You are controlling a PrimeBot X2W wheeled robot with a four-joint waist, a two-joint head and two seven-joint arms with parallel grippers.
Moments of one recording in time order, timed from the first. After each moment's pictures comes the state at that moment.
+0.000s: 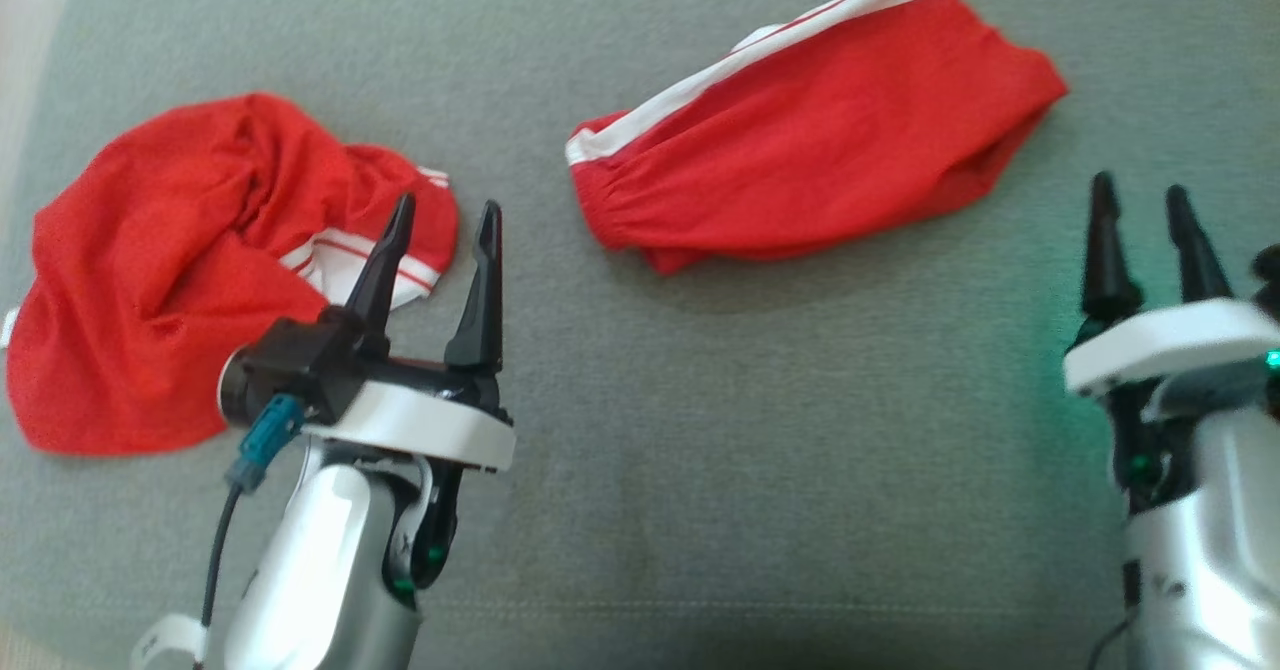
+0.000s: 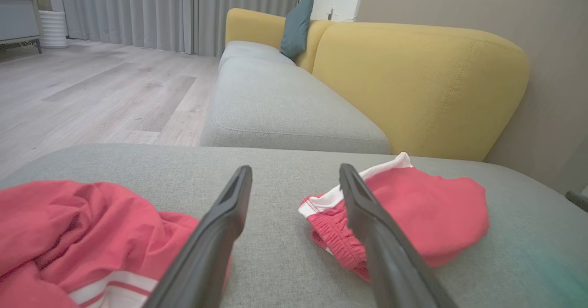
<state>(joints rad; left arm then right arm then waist) -0.24 0.05 -0.30 0.13 -0.25 0.02 -0.26 -0.33 -0.06 -0.15 0.33 0.23 0.13 -0.04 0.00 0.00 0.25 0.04</state>
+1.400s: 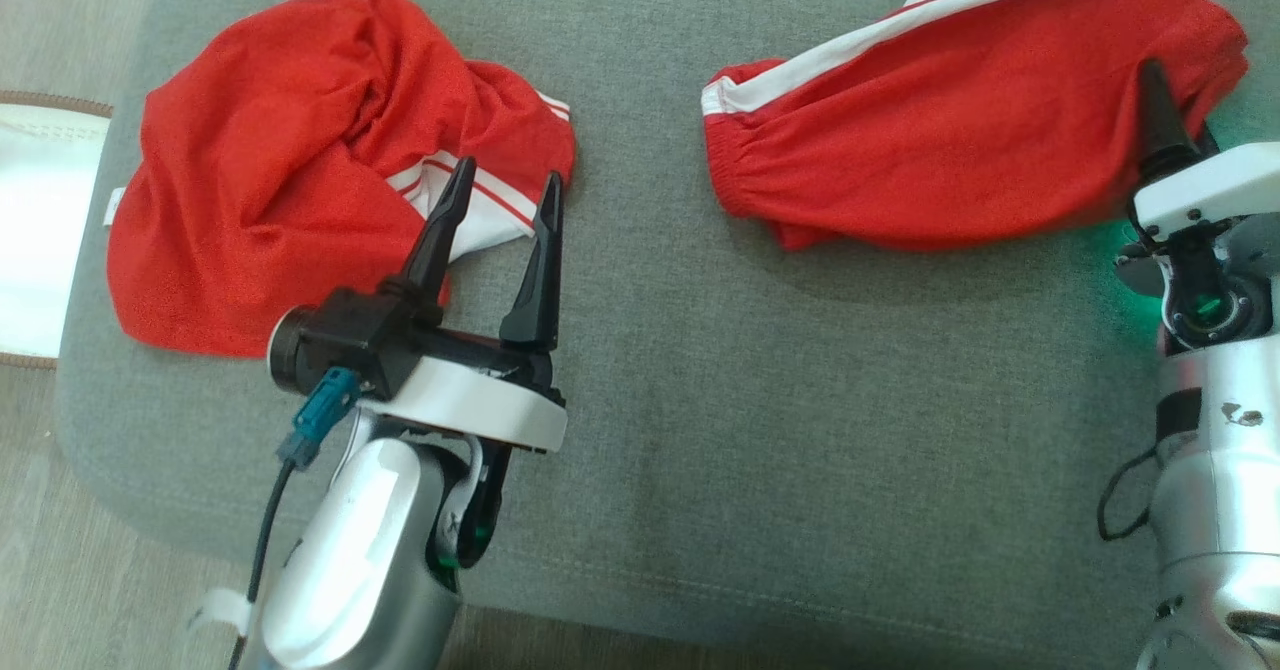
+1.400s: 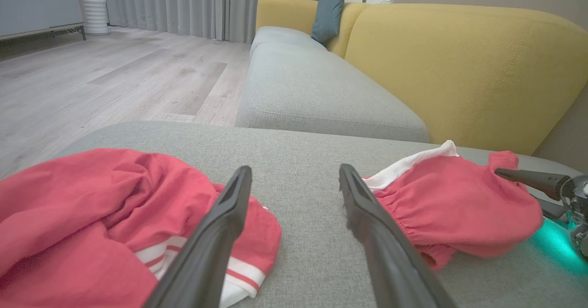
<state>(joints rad) -0.32 0.04 -0.40 0.13 -0.27 0.06 -0.26 -0.69 -0.08 -0.31 0.68 0.59 0.13 0.22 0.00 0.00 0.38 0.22</state>
